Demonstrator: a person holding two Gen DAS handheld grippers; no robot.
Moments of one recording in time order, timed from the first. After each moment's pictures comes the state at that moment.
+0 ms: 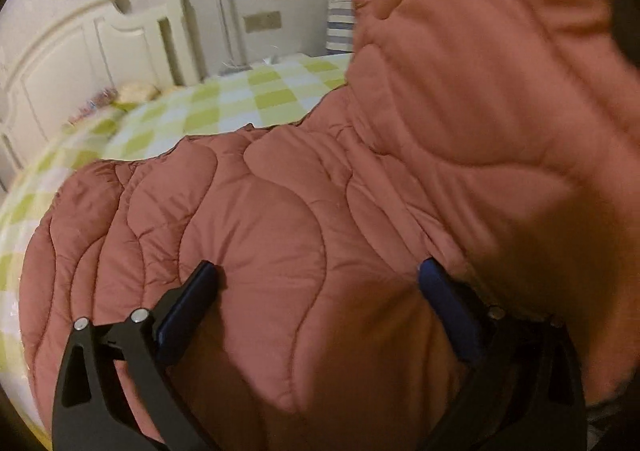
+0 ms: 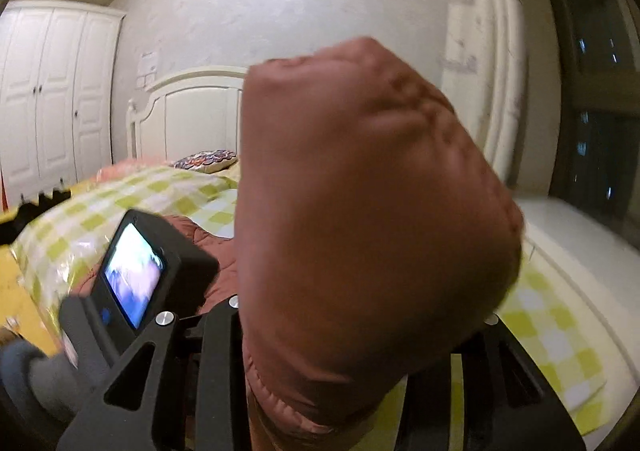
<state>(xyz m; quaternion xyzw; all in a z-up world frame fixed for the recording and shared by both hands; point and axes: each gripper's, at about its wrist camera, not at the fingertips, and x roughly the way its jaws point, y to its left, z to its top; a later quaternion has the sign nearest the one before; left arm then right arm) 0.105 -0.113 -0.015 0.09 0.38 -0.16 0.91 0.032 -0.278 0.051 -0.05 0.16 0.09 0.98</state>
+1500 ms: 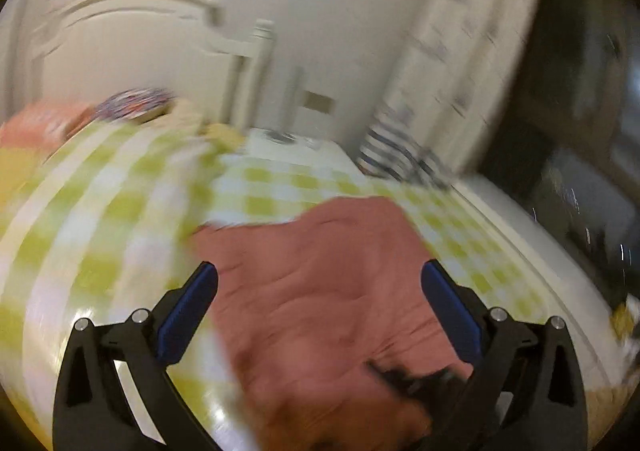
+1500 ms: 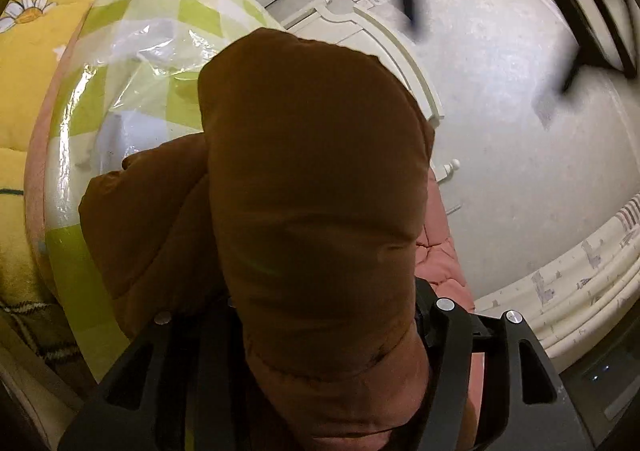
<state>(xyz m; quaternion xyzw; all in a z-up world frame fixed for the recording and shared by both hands) 0.097 0.116 0.106 -0.08 0.30 -0.19 0.93 0.021 -0.018 -0.075 -0.51 0.09 0.17 0.84</state>
